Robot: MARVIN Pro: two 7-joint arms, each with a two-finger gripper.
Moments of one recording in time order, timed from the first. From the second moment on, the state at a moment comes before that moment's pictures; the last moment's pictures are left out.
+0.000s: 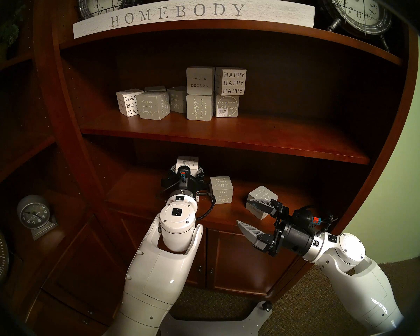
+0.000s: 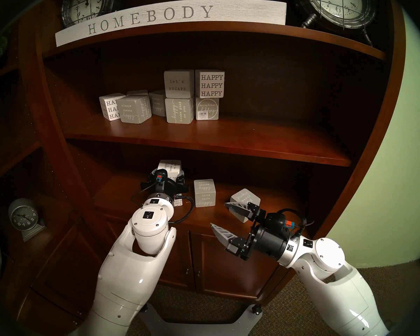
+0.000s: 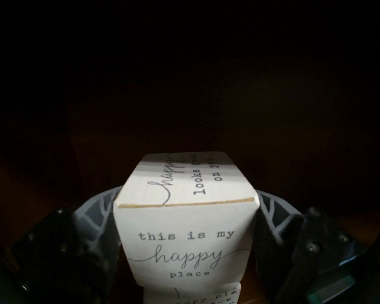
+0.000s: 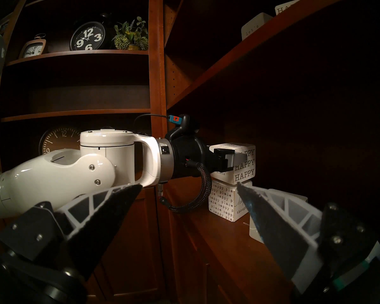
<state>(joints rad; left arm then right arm) 1.54 -1.59 -1.26 -1.78 0.04 0.30 0.32 -1.88 -0.95 1.51 -1.95 0.65 -0.10 0.82</state>
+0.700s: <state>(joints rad) 1.54 -1.58 -1.25 -1.77 0.03 0.29 0.34 -1.88 -0.95 1.51 -1.95 0.65 -0.10 0.82</state>
